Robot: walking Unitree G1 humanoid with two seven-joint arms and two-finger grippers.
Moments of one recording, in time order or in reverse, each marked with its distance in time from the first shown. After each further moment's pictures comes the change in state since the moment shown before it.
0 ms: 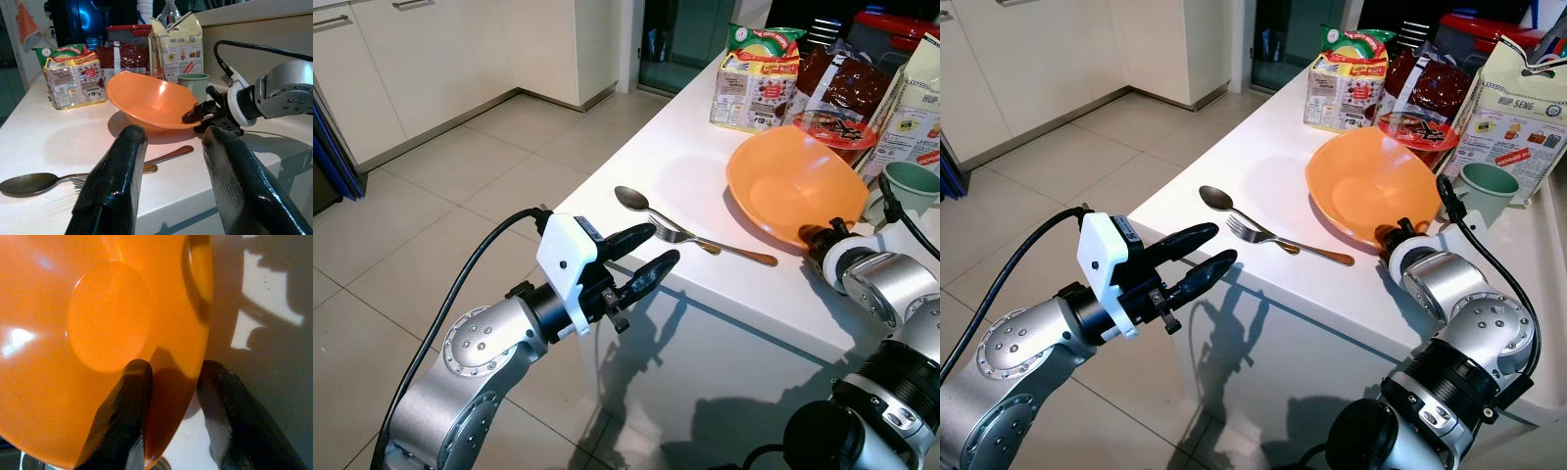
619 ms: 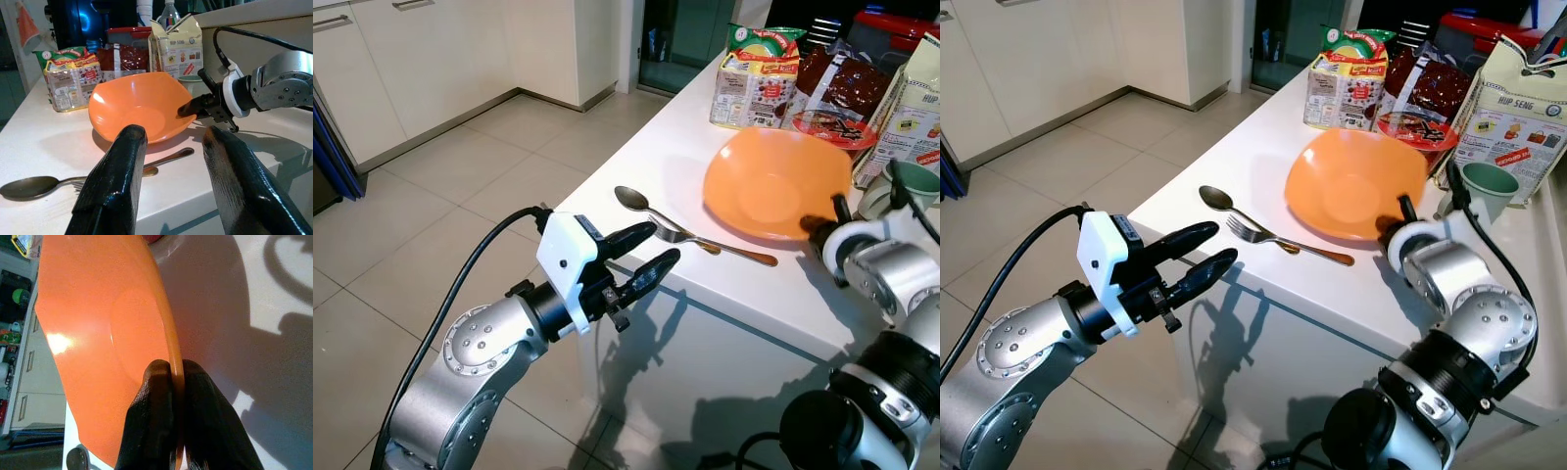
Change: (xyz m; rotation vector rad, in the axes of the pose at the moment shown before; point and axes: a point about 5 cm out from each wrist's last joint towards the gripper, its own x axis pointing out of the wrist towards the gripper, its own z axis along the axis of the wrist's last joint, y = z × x) left arm 0.001 0.001 0.002 0.009 -0.007 -0.003; right arm -0.003 0.018 0.005 0.070 -0.010 0.090
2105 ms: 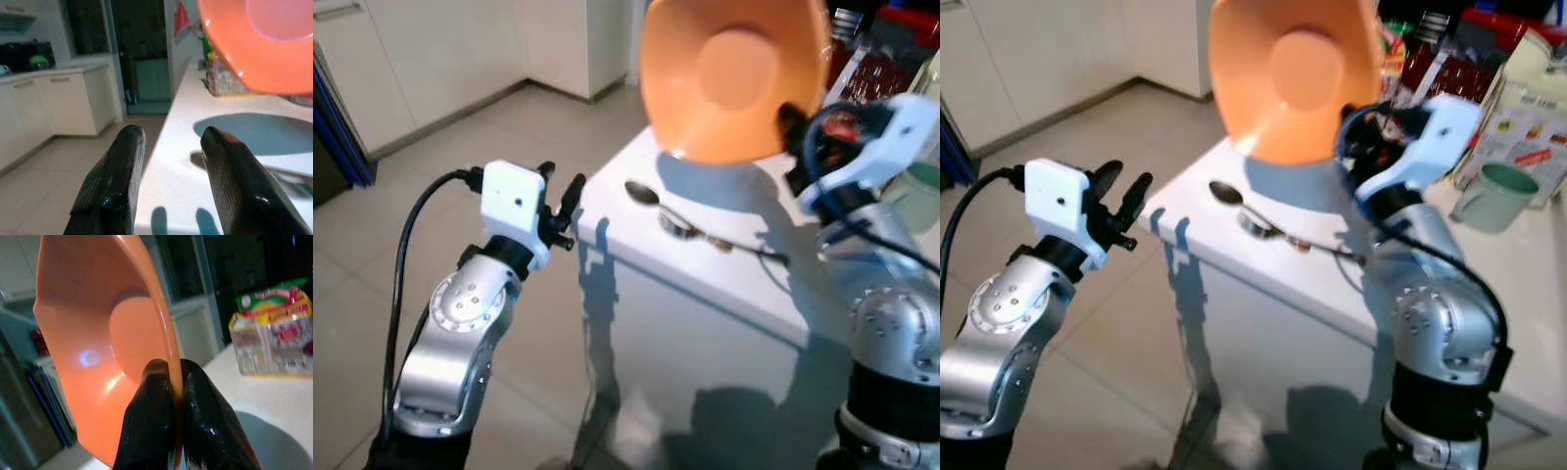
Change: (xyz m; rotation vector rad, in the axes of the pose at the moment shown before) left arm -0.006 0.066 -0.001 0.165 0.038 0.591; right arm -0.042 0.080 -0.028 -0.727 -0.429 0.658
